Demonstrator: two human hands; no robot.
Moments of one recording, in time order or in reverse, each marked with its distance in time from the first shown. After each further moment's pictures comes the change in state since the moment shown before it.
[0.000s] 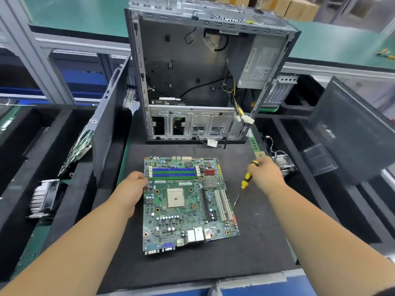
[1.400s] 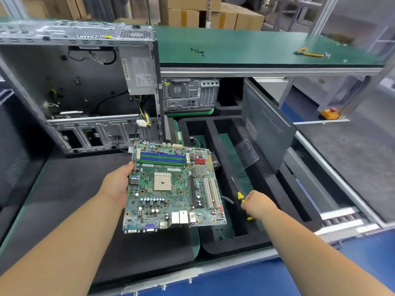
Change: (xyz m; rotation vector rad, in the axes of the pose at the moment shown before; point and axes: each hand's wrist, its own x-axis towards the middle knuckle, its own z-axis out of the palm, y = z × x) left_hand -0.092 0.098 0.215 -0.476 -0.027 0.055; right_hand 0.014 0.217 -0.163 -0.240 -0.263 0.203
